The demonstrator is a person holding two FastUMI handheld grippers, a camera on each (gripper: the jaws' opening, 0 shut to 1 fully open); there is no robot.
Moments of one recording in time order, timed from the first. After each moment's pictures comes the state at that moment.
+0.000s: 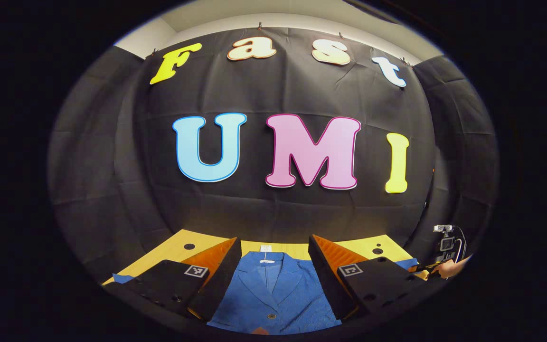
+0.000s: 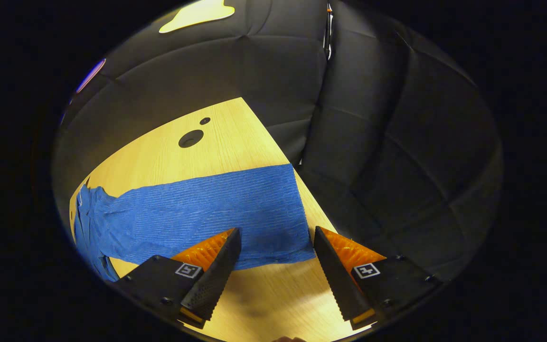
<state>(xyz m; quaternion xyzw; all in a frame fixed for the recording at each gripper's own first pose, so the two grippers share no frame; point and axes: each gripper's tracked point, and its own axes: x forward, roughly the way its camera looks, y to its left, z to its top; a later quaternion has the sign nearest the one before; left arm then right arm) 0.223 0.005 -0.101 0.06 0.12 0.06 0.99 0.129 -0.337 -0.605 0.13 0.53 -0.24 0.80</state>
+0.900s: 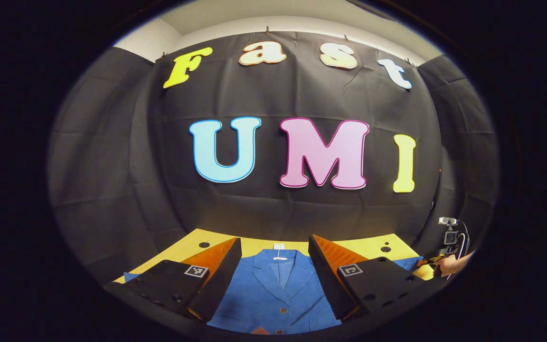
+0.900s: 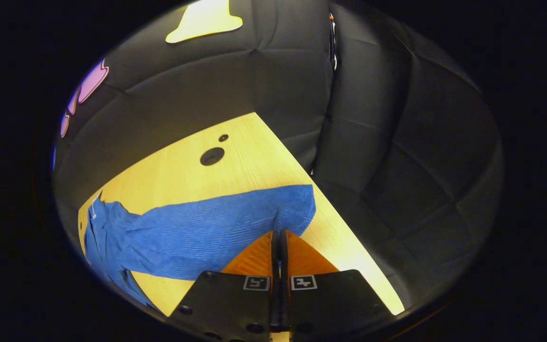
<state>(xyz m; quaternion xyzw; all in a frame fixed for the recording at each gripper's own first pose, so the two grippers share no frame) 0.176 0.030 -0.089 0.06 0.10 0.10 0.99 0.164 -0.303 -0.568 0.16 0.50 -0.23 0.82</state>
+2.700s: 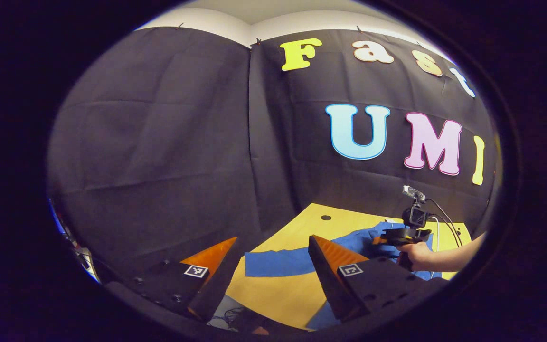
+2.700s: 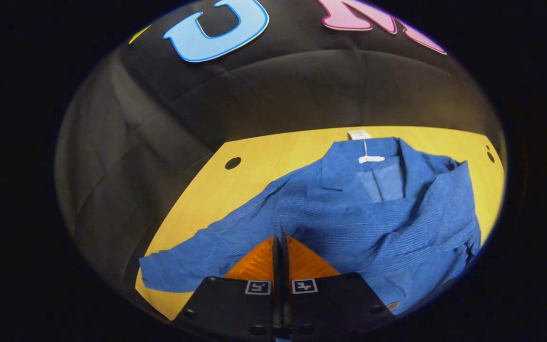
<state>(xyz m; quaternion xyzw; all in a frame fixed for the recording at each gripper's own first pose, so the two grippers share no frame) -0.060 0.327 -0.094 0.02 0.14 0.33 0.93 0.242 0.375 -0.522 0.18 0.48 0.13 0.85</state>
